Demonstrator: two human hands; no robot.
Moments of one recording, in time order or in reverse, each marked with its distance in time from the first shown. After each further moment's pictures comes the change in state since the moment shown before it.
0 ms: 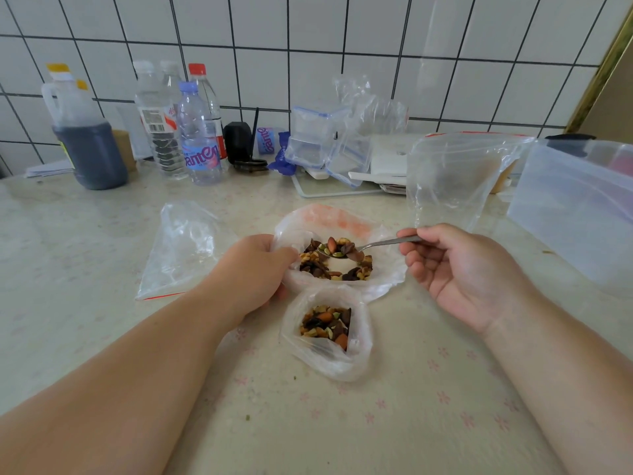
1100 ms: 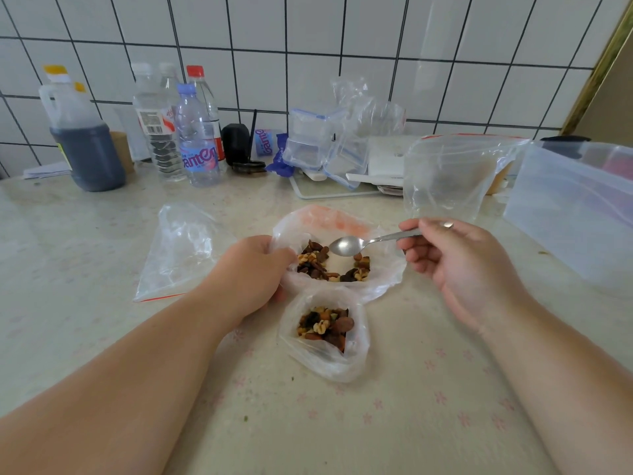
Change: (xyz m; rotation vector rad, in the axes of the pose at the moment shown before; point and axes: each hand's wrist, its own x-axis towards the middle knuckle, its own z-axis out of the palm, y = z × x) left_hand 0.002 -0.003 0.000 0.016 0.002 0.018; right_hand 0.008 0.010 -0.012 -0.314 0.008 -0.352
